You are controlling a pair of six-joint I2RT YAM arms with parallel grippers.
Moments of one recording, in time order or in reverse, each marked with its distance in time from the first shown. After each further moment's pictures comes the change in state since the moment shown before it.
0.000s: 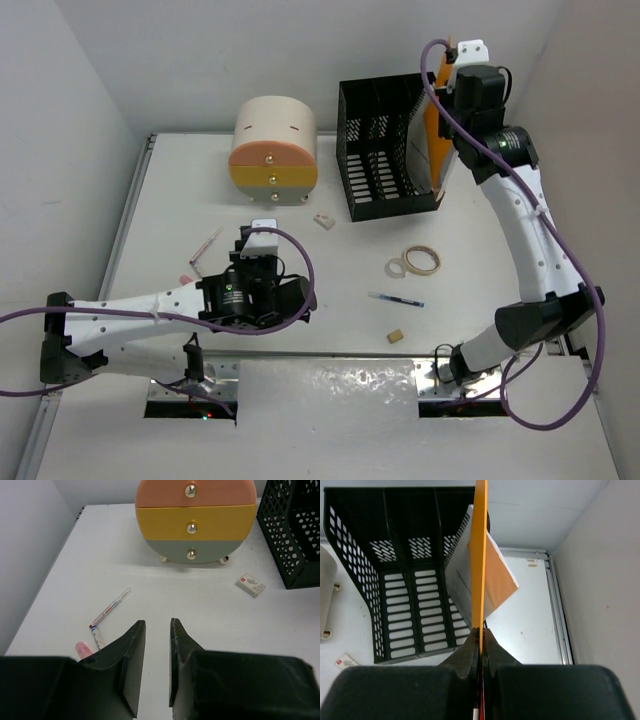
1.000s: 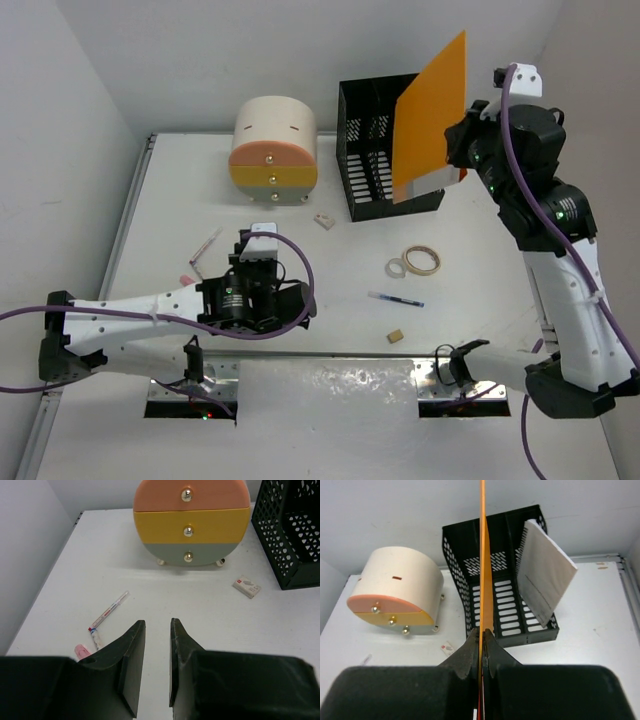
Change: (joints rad) left arm -0.034 -0.001 0.008 -0.043 -0.024 -0.040; right arm 0.099 -0.332 -0.128 -0.009 -0.138 0.296
